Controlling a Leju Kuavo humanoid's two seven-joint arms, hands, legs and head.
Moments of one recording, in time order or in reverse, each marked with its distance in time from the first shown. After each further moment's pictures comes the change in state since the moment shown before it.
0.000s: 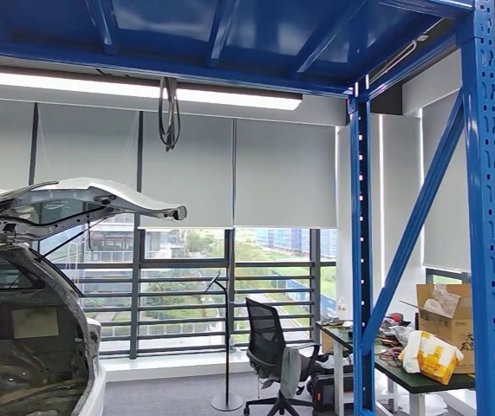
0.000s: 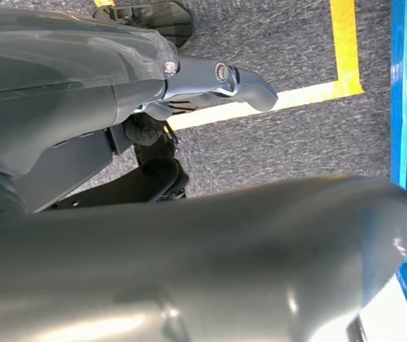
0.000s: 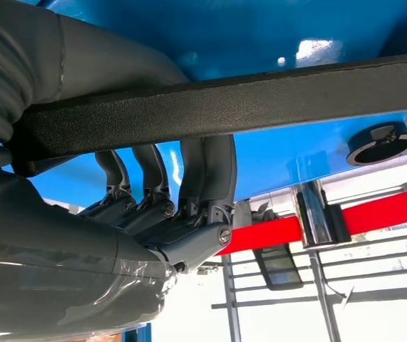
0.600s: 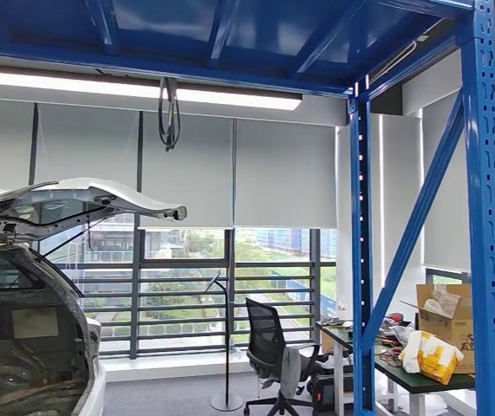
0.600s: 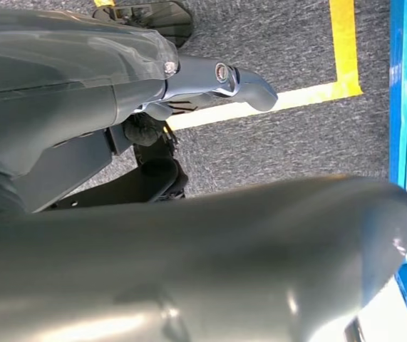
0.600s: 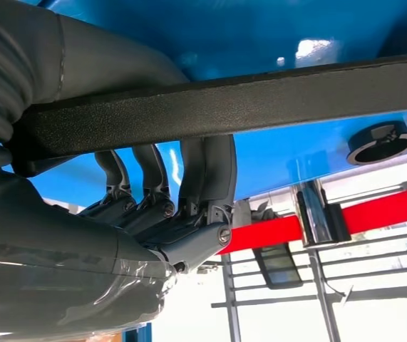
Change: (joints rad) left arm 0.000 0.000 0.004 0.000 0.000 0.003 -0.003; right arm 0.004 -0.001 -0.001 -0.004 -0.003 -0.009 -0.010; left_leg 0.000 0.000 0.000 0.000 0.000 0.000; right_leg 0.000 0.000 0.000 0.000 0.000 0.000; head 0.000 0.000
